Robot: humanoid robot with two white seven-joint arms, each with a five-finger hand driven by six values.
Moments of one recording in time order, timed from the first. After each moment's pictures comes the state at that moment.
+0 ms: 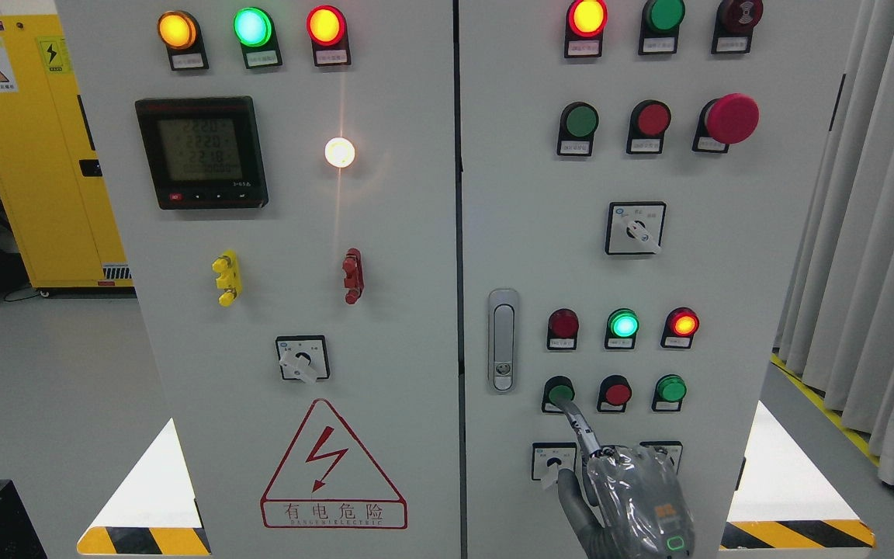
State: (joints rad) left arm 0.06 -0.10 -0.05 -0.10 0.07 -0.13 -0.05; right arm -0.19 0.09 0.06 -1.78 1.23 -0.22 -0.06
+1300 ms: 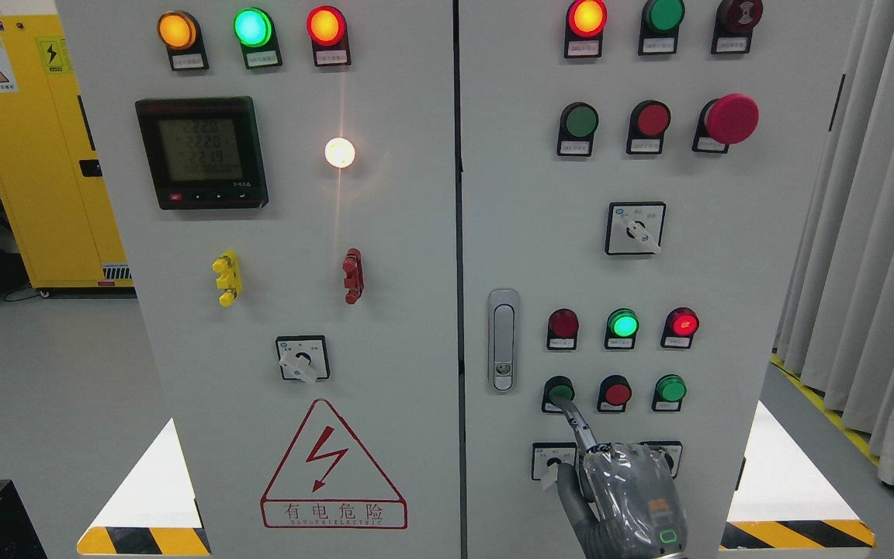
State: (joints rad) left arm 0.06 -0.10 -0.05 -0.10 0.07 -0.13 -0.05; right arm -0.21 0.09 0.07 -1.73 1.22 -0.19 -0.06
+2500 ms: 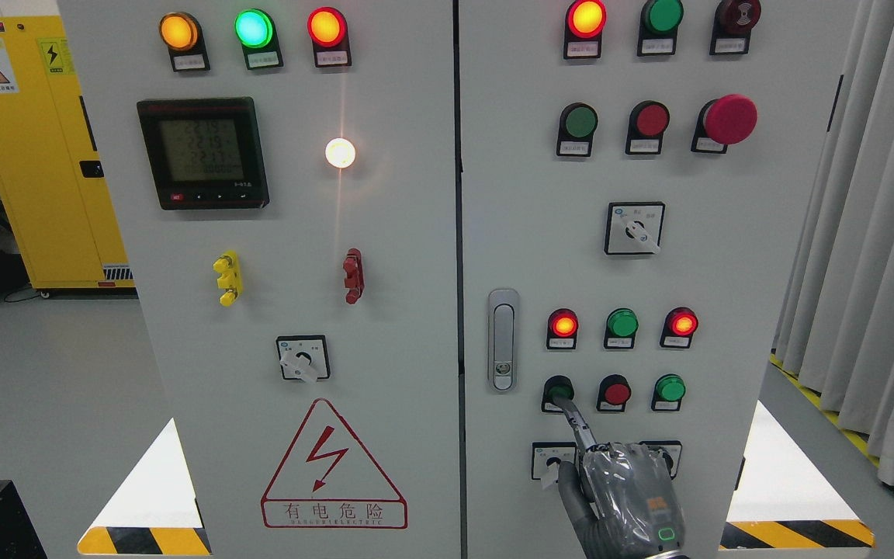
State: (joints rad) left arm 0.06 -0.10 -0.05 -0.10 0.07 -0.13 -0.05; right arm -0.22 0.09 0.06 -1.72 1.20 -0.18 -0.05
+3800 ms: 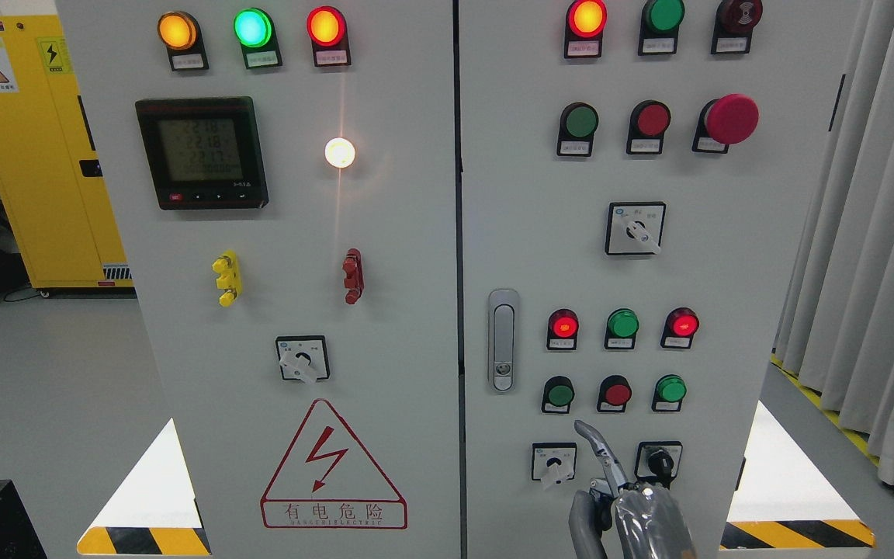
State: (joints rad) left arm 0.06 -0.10 -0.05 -0.10 0.07 -0.13 -0.05; right arm -0.03 0.09 0.10 -1.89 0.63 -0.21 -0.07
